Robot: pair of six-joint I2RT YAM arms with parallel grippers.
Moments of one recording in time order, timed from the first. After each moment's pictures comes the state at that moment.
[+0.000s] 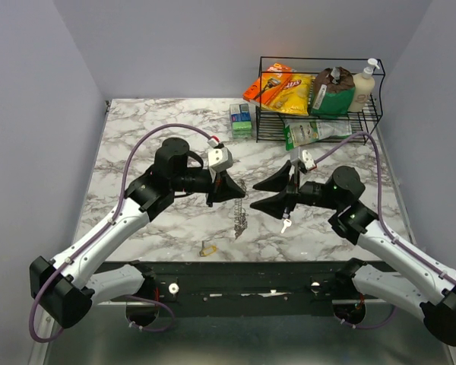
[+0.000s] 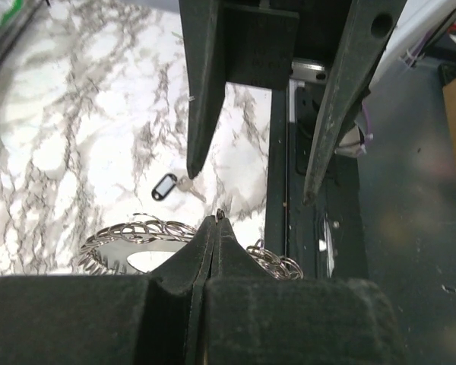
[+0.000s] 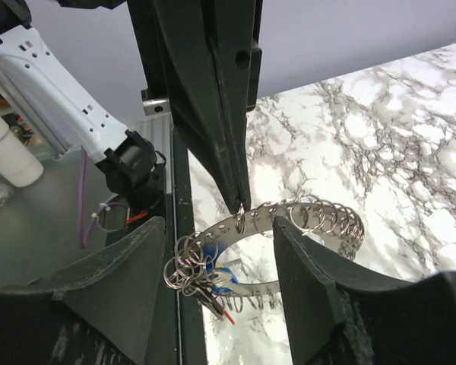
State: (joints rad) left arm -0.64 1.09 1.00 -0.19 0.86 0.04; right arm 0.65 0.91 0.66 0.34 -0.75 0.23
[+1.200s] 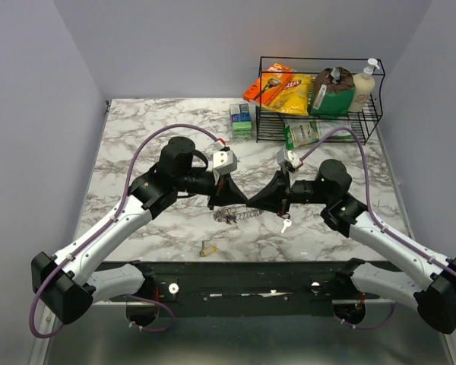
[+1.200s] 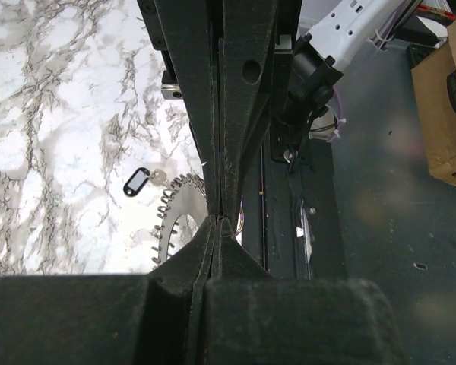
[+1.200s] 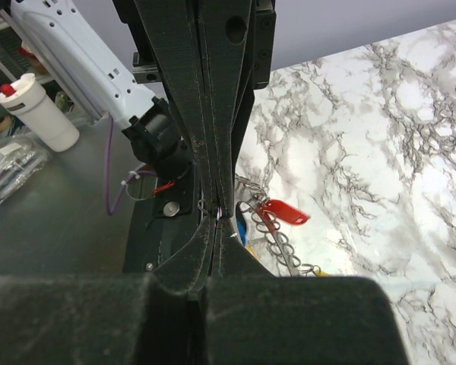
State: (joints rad) left arm -0.67 1.12 1.04 -0.29 0.91 0.07; right arm 0.64 1.02 0.69 0.32 -0.89 0.22
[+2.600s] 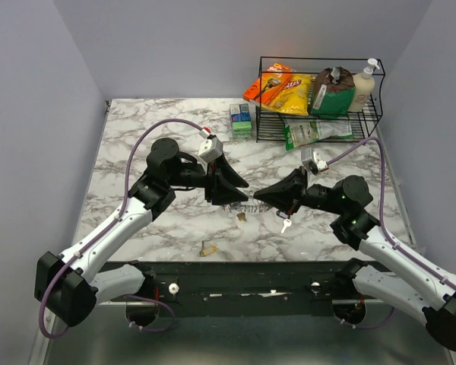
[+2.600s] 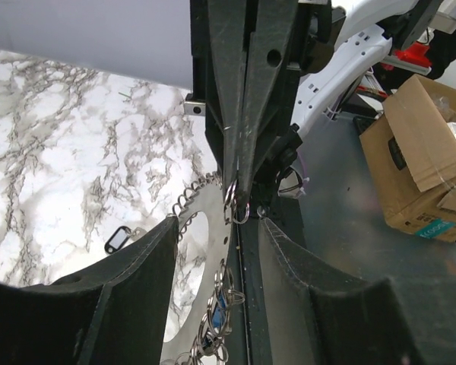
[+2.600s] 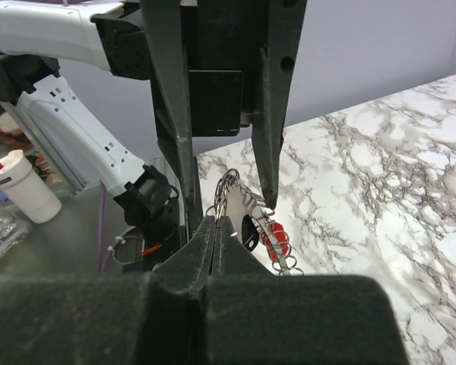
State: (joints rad) left arm -0.58 1.11 0.91 0.21 1.07 -0.29; right arm 0.65 0.86 0.60 0.51 -0.71 0.37
